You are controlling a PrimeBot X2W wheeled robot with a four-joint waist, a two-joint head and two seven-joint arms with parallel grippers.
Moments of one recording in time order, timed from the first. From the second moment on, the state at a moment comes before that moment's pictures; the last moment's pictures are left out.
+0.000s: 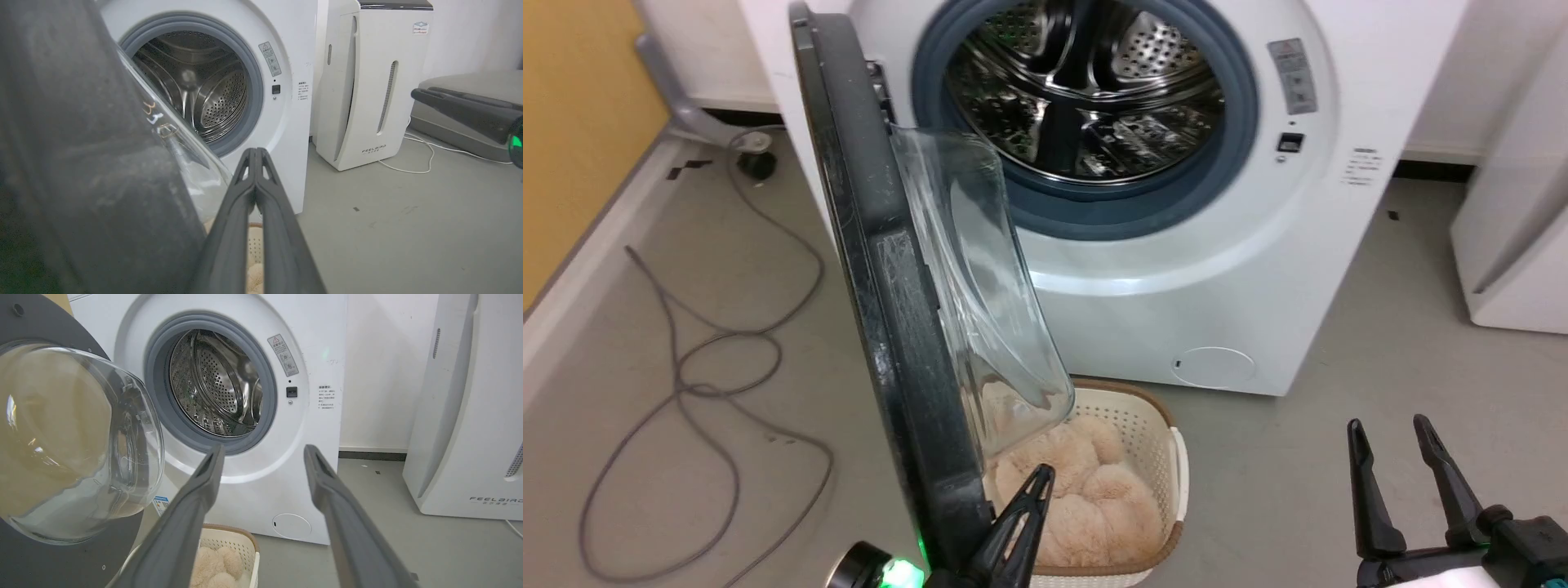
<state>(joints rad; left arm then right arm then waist) 0.08 0.11 -0.46 -0.07 -0.04 0.05 -0.26 0.10 -0.05 -0.03 -0.02 0.15 0.13 -0.26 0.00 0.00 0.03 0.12</state>
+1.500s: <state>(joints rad) 0.05 0.22 0.06 0.02 -0.21 0.17 -0.26 0.08 -0.05 -0.01 -0.02 0.13 0.13 -0.26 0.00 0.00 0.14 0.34</state>
